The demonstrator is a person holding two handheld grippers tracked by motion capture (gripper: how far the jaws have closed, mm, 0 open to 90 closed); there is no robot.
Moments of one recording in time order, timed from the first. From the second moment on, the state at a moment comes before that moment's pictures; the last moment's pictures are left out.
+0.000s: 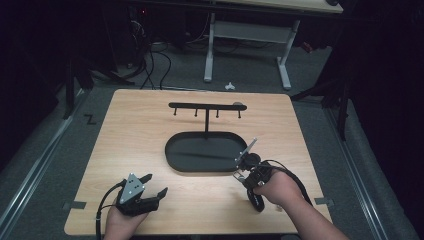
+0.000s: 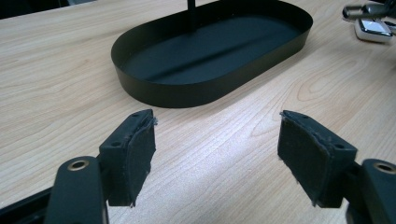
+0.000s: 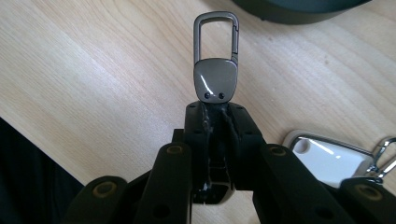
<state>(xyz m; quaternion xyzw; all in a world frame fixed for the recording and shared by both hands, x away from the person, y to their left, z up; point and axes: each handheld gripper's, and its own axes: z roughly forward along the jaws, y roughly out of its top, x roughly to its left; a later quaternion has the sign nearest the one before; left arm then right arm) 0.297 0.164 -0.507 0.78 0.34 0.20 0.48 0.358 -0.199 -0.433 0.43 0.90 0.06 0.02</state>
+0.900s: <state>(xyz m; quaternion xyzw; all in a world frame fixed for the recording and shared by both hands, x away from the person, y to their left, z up) 0.298 0.166 -0.507 0.79 0.34 0.20 0.48 0.379 -0.181 -0.377 0.42 0.90 0.10 0.06</state>
